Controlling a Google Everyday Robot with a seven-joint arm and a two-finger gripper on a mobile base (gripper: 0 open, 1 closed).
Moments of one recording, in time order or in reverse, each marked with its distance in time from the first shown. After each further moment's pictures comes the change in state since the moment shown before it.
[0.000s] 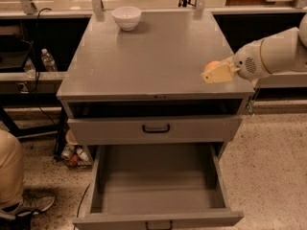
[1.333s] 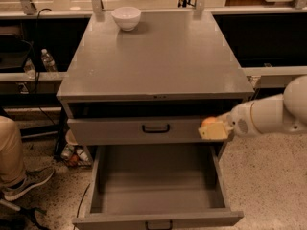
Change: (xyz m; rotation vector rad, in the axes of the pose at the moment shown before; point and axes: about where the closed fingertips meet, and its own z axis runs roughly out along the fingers) arm 0.140 0.055 0.033 -0.056 0.131 0.117
